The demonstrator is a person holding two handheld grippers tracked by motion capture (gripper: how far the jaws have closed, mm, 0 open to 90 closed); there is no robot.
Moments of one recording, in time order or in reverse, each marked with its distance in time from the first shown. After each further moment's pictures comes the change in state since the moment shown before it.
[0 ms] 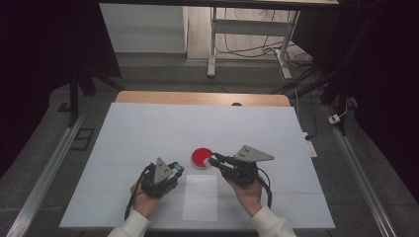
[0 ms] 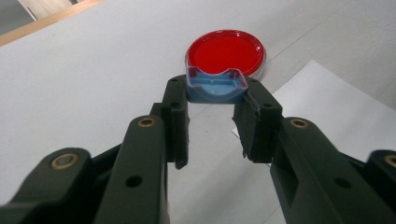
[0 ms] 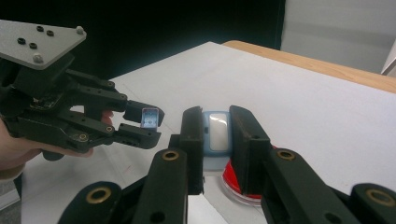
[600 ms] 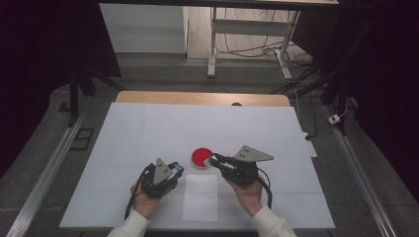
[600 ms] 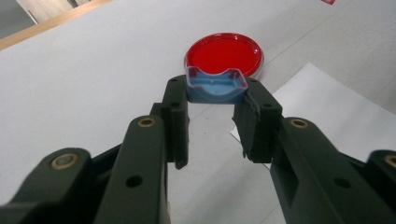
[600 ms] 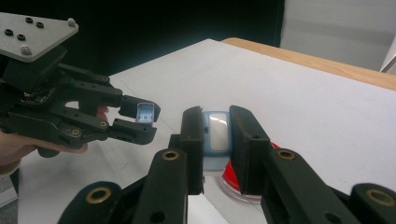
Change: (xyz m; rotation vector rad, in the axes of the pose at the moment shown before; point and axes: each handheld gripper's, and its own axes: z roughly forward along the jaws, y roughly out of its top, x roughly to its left) left arm -0.001 0.000 -0.002 -0.010 -0.003 0.000; right arm -0.001 -0.002 0.001 0.007 -0.004 -0.002
